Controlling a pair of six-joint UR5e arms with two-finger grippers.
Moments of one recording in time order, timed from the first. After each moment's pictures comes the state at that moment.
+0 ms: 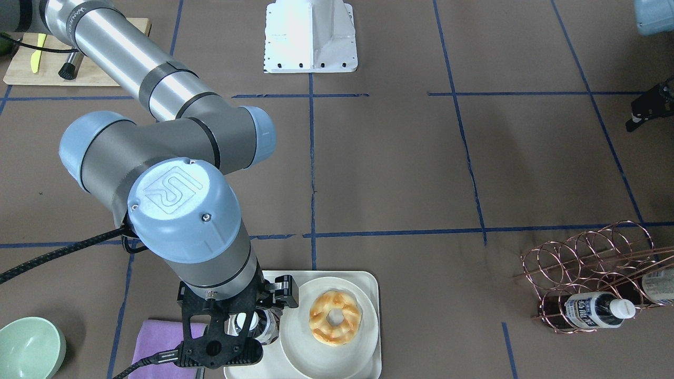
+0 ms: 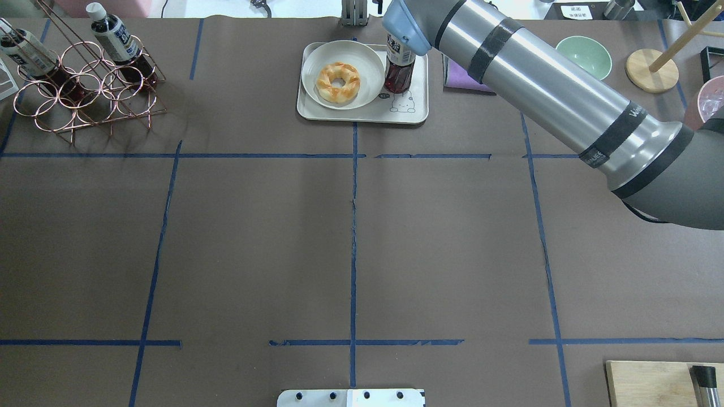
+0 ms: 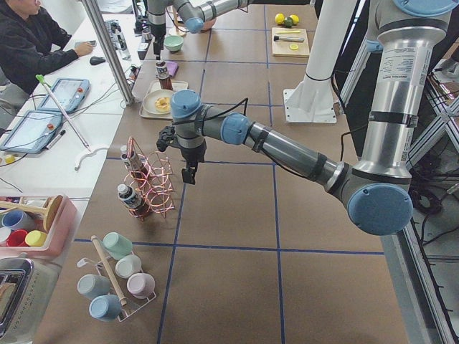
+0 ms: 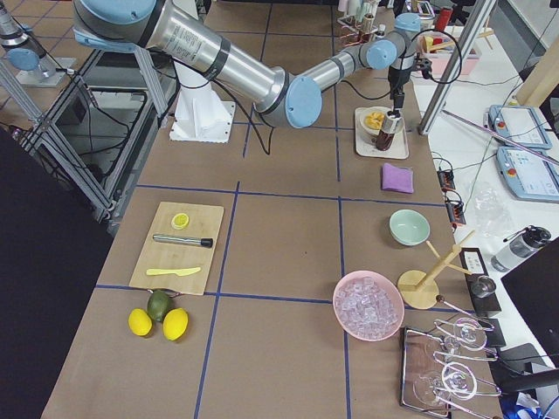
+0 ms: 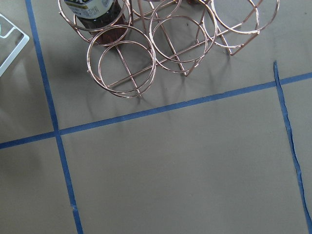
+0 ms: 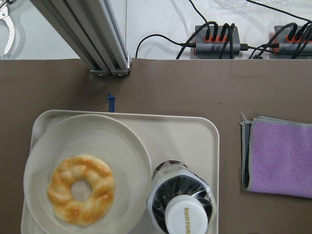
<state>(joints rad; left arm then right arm) -1.37 -1.66 -1.92 -1.39 -2.35 -0.10 0.97 -0.36 0.90 -1.46 2.08 0.84</state>
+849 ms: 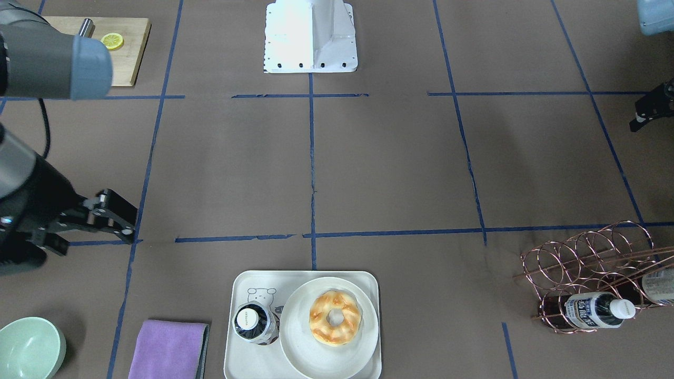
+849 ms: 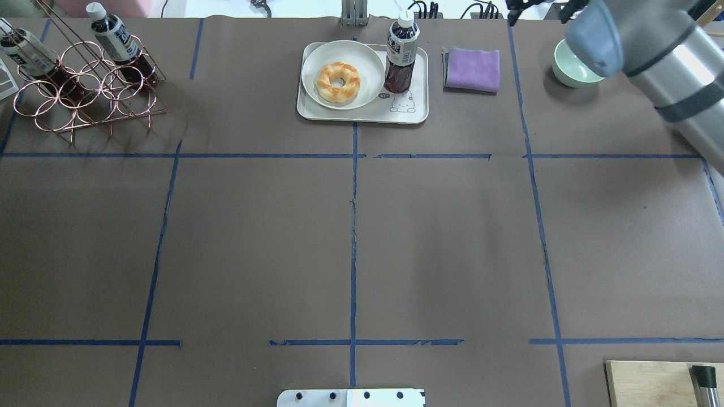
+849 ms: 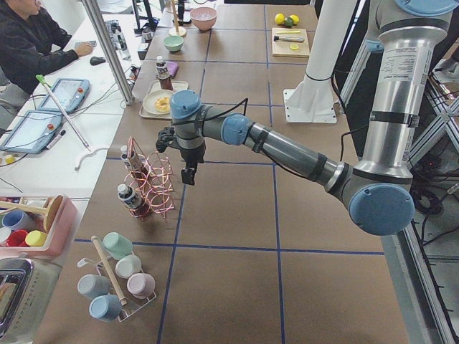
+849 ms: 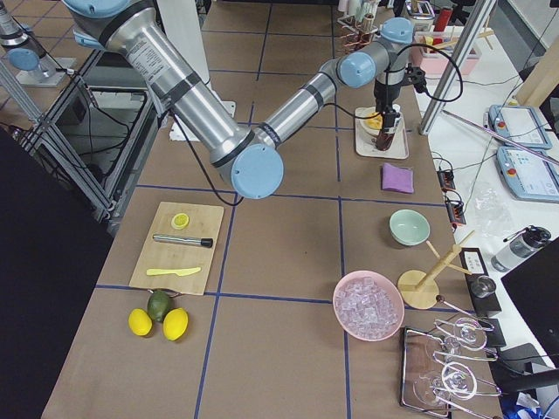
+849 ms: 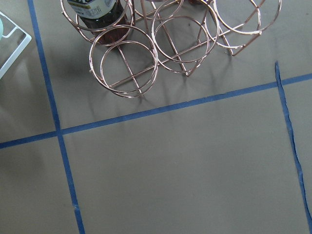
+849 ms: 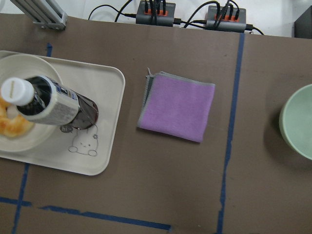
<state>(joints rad) -1.39 -1.66 -1.91 -1.39 -2.35 -0.10 1.18 -0.91 1.64 -1.74 2.25 0.50</state>
